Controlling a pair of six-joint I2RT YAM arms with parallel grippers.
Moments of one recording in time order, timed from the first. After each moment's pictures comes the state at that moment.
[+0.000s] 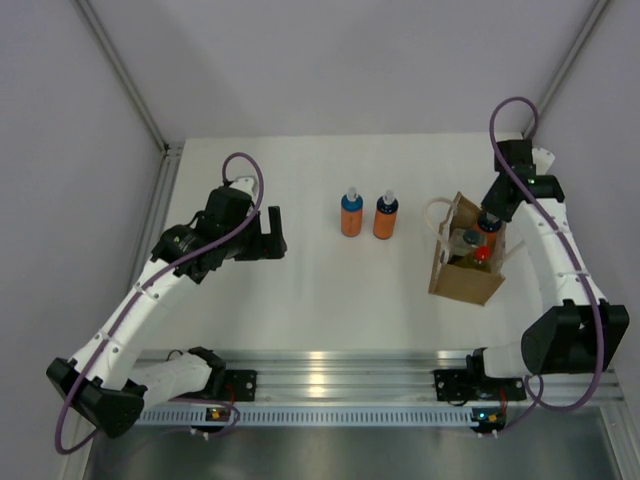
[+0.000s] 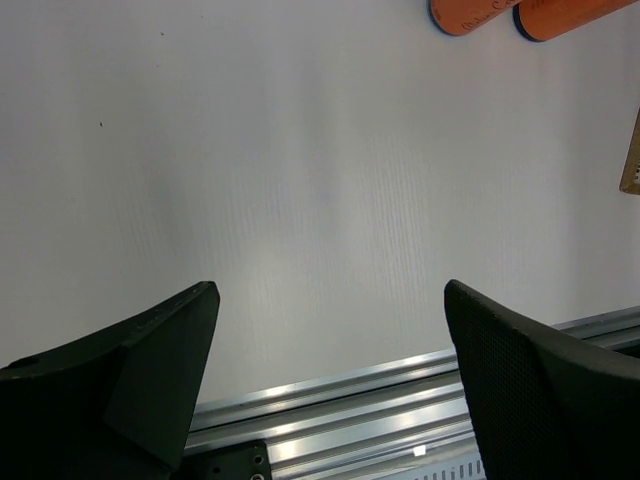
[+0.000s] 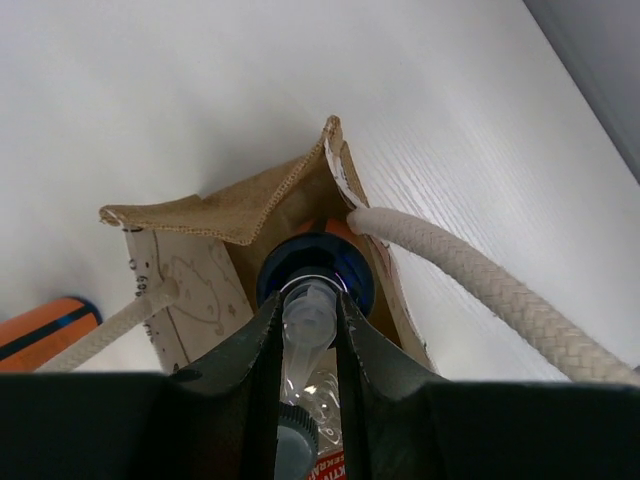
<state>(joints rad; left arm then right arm) -0.53 1.09 1.22 -0.93 -0.11 -0.47 0.02 1.39 1.35 -0.89 0.40 0.54</state>
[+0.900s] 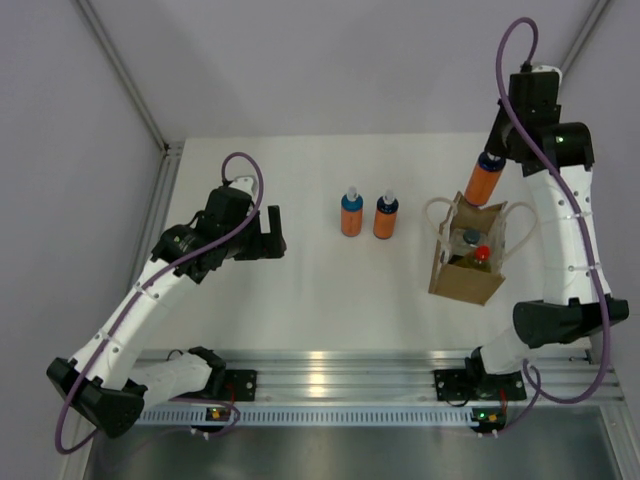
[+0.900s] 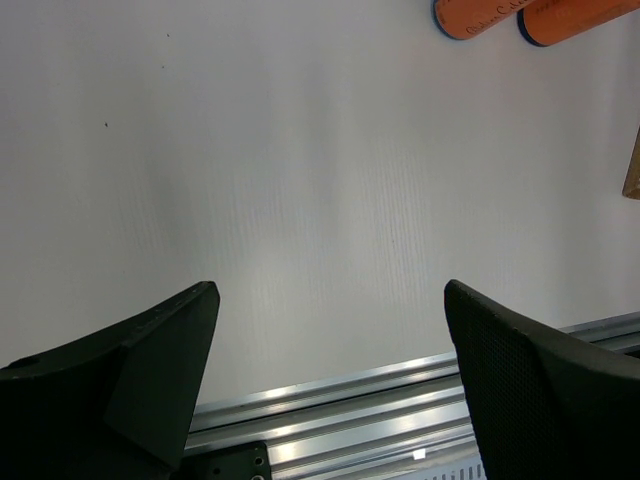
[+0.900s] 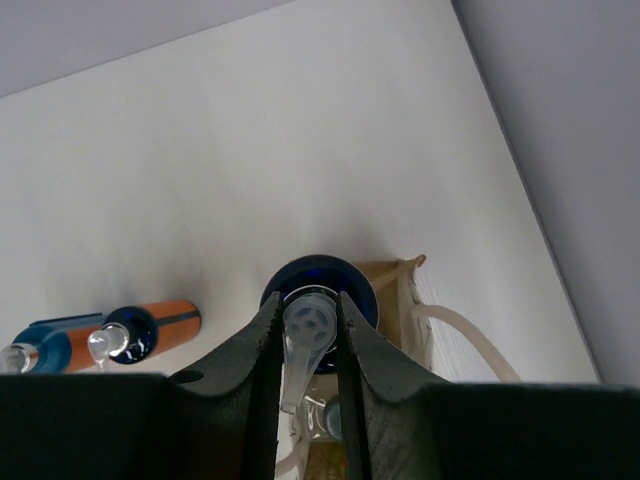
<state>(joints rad) -0.53 1.09 1.22 -0.93 -0.12 -0.47 0.12 1.54 2.04 -1.11 0.36 0.29</state>
